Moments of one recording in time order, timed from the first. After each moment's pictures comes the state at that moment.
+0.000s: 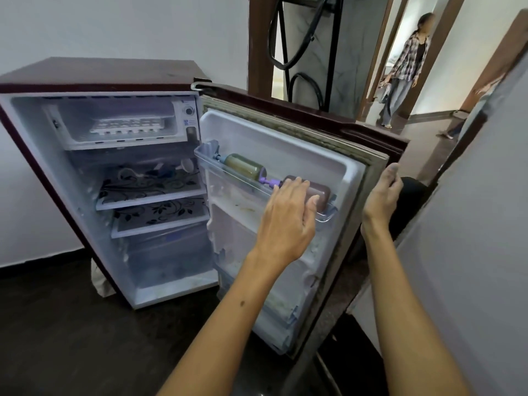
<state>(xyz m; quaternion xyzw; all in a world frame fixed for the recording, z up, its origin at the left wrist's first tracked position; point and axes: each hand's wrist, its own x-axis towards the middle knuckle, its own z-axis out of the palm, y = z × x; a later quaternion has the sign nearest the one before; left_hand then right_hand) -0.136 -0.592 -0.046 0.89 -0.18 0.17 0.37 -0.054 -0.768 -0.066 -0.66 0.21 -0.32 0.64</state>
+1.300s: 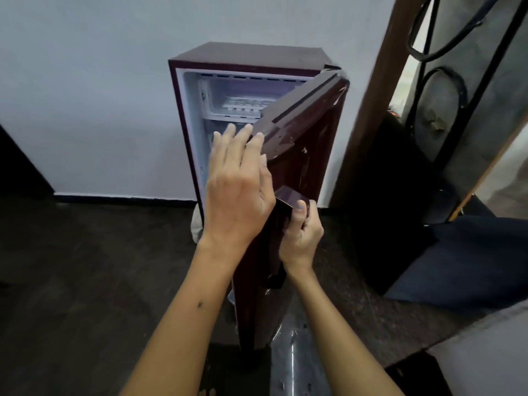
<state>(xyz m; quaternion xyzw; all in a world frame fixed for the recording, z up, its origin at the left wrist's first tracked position) -0.221 -0.417 -0.015 0.86 0.07 0.50 0.11 -0.162 -0.497 -0.124 -0.68 -0.16 -0.24 0.67</state>
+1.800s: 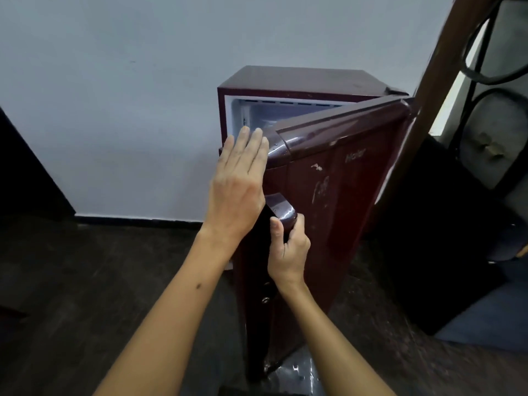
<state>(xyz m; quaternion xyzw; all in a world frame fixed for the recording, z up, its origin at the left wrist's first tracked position) -0.162 -0.215 -0.025 0.87 0.02 0.50 -0.06 -0.135 -0.307 -0.137 -0.70 -0.21 -0.21 0.65</state>
